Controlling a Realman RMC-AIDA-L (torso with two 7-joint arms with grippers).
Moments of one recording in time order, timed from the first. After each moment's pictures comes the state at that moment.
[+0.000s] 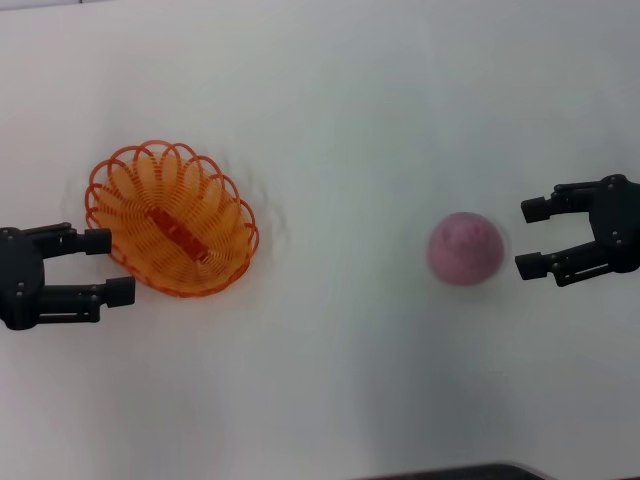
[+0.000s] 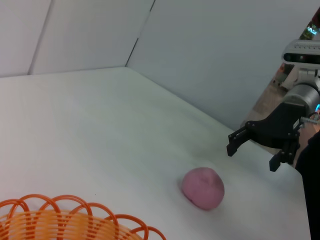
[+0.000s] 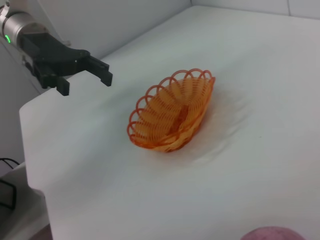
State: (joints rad) left arm -0.44 -2.05 0.49 0.82 2.26 1.92 -1.55; right arm 0.42 1.96 -0.62 -0.82 -2.26 -1.84 1.54
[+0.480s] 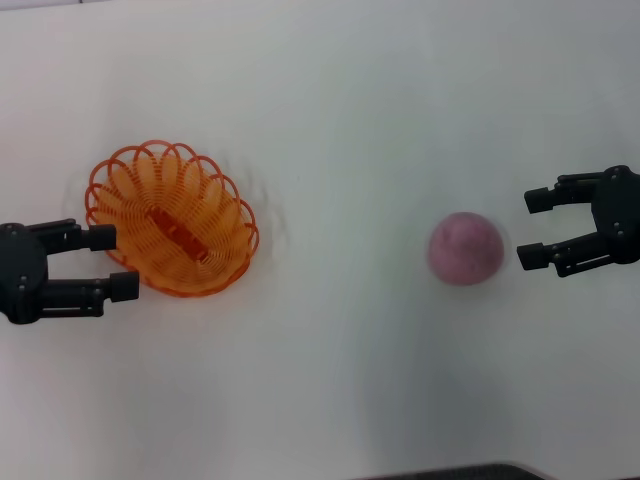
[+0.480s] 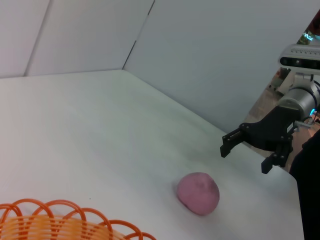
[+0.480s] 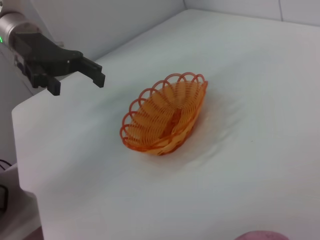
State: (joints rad) left arm -0.45 -2.05 0.49 0.82 2.25 1.93 -1.58; right arm 0.43 1.96 -0.61 -0.83 -2.26 -1.83 1.54
